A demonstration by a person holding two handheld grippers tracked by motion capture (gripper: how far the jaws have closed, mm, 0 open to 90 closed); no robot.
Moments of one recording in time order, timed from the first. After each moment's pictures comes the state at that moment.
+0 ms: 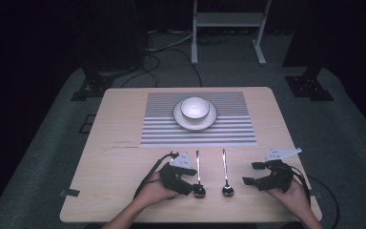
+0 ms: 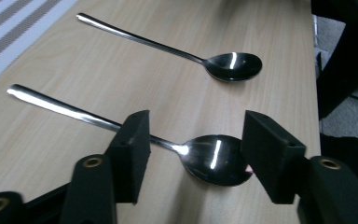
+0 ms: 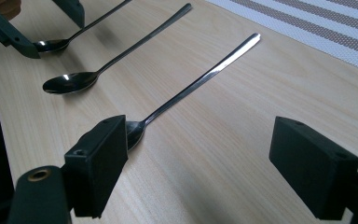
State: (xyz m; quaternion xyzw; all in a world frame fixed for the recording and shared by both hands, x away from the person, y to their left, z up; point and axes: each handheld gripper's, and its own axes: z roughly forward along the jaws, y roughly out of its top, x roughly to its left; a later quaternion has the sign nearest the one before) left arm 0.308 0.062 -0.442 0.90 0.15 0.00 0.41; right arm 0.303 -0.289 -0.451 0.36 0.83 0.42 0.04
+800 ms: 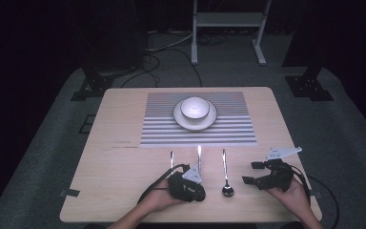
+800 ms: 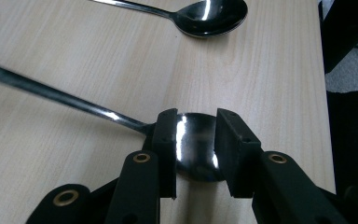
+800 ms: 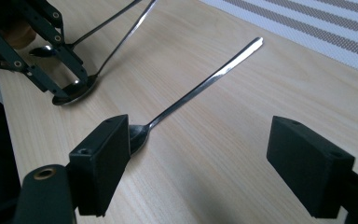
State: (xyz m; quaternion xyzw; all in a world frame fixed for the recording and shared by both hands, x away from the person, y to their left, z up) left arm 0.294 0.042 -0.465 0.93 0.10 0.00 0.35; right arm 0.303 -0.288 -0.447 0.35 0.83 0.43 0.03
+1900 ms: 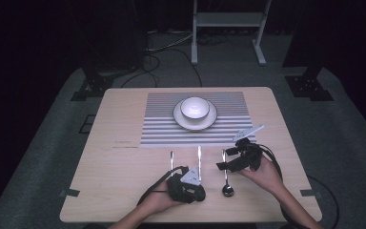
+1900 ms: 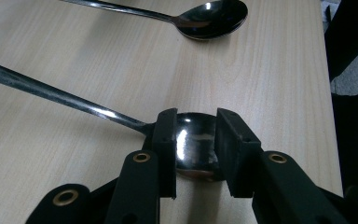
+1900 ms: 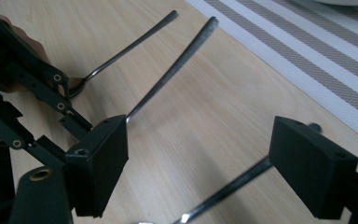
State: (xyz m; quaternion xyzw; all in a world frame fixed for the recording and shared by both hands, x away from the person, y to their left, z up) left arm 0.288 0.045 -0.468 0.93 0.10 0.02 0.37; right arm 0.361 -0.207 -0.424 0.32 0.87 0.39 -0.01
